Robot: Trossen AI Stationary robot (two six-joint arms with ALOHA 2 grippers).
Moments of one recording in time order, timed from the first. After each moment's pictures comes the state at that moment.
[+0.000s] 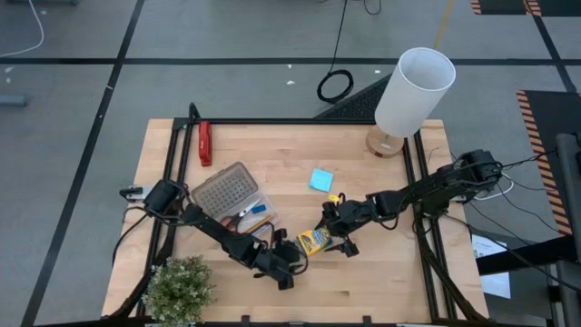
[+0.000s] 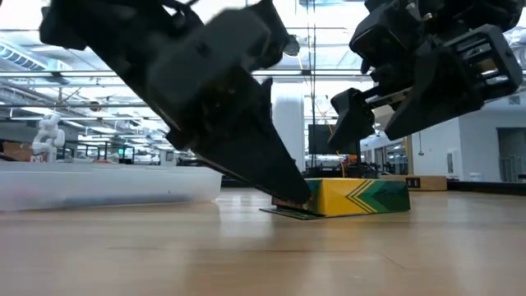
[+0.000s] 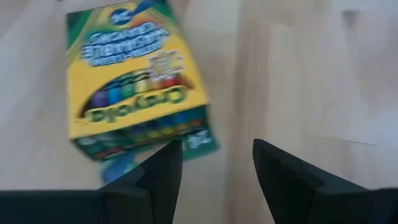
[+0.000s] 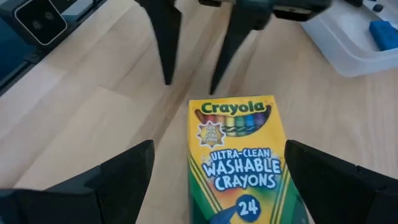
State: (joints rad) left arm -0.48 2.06 1.17 0.09 -0.39 -0.47; right arm 0.22 1.53 0.60 0.26 -0.19 -0.07
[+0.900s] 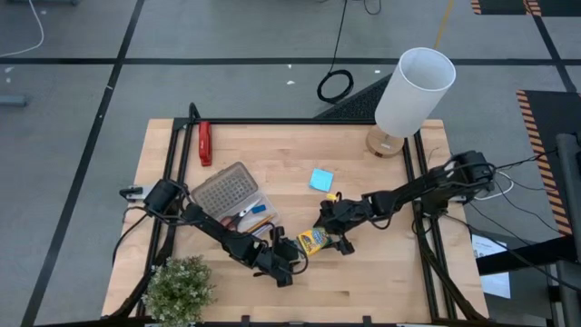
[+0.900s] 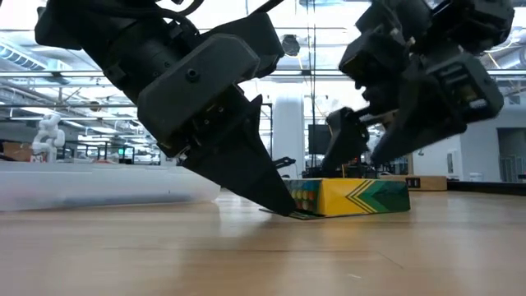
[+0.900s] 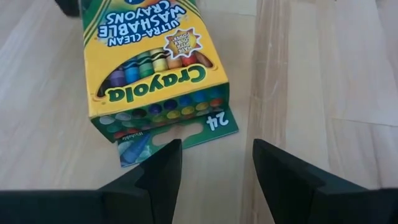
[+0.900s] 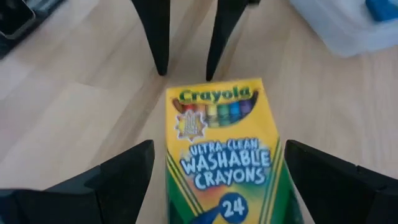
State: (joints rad) left arm -0.47 2.06 1.17 0.02 -0.41 -0.48; right arm 0.19 1.61 0.60 0.32 -0.18 -0.05
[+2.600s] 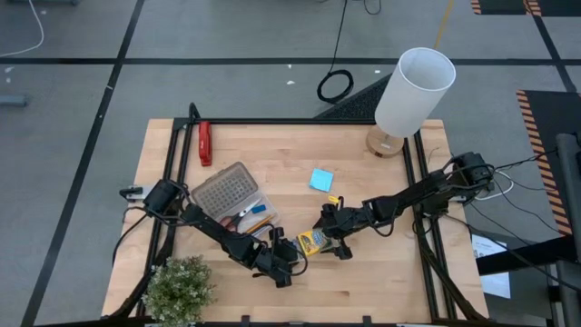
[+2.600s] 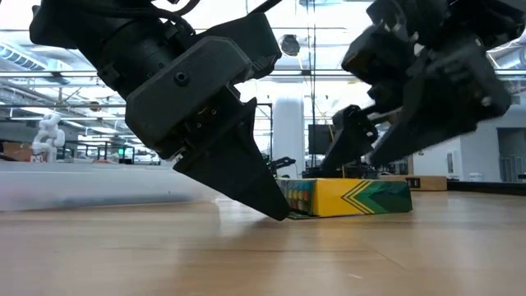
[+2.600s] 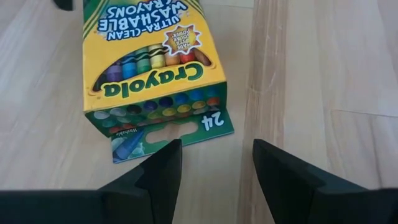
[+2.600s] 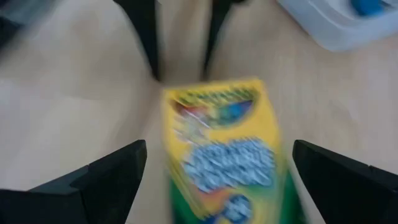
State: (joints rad) left arm -0.48 2.06 1.17 0.00 -0.41 -0.48; right arm 0.26 1.62 0.60 0.34 -0.05 0.05
